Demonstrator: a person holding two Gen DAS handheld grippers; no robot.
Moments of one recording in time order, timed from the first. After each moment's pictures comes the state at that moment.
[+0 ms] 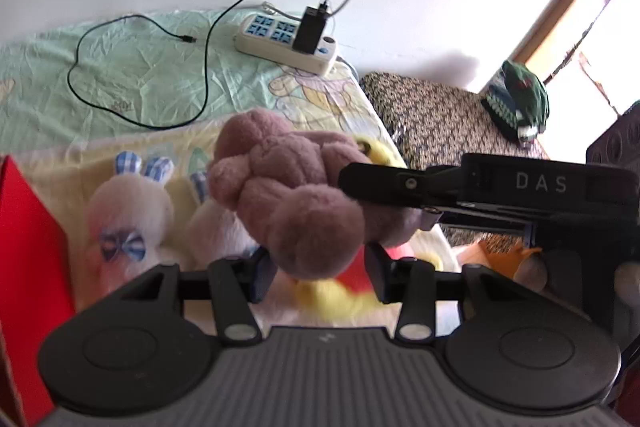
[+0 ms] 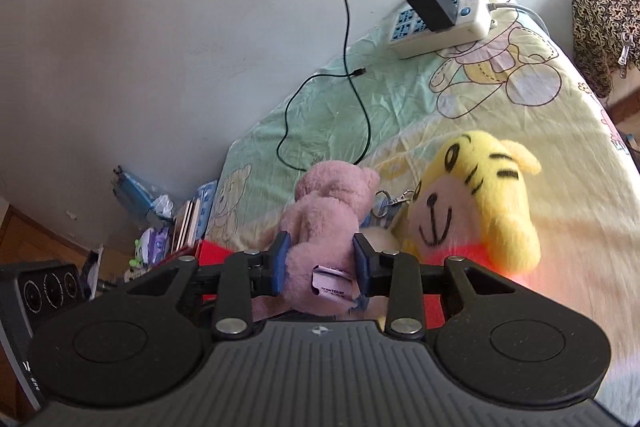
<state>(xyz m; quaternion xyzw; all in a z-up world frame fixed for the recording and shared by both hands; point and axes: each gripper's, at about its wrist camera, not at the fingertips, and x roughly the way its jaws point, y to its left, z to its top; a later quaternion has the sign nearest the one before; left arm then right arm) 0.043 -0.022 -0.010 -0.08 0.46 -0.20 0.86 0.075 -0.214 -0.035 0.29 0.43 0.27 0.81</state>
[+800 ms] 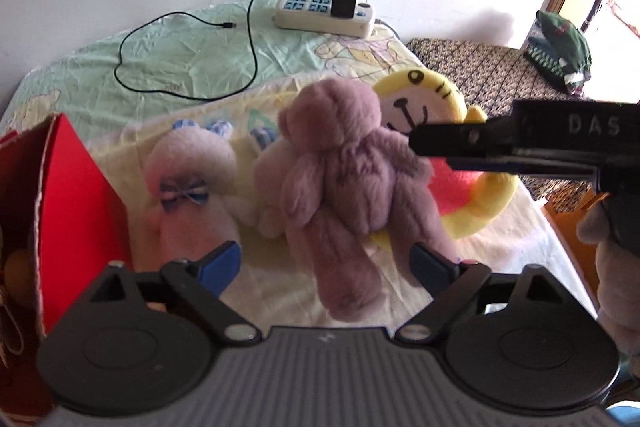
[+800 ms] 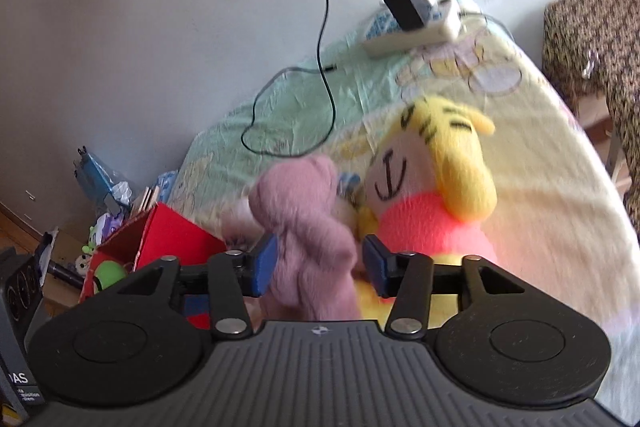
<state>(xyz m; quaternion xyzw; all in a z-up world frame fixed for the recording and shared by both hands) 0.009 -0.007 -0.048 0.01 0.46 -0.14 0.88 0.039 -0.207 -0.060 0.23 0.40 0.23 0.86</state>
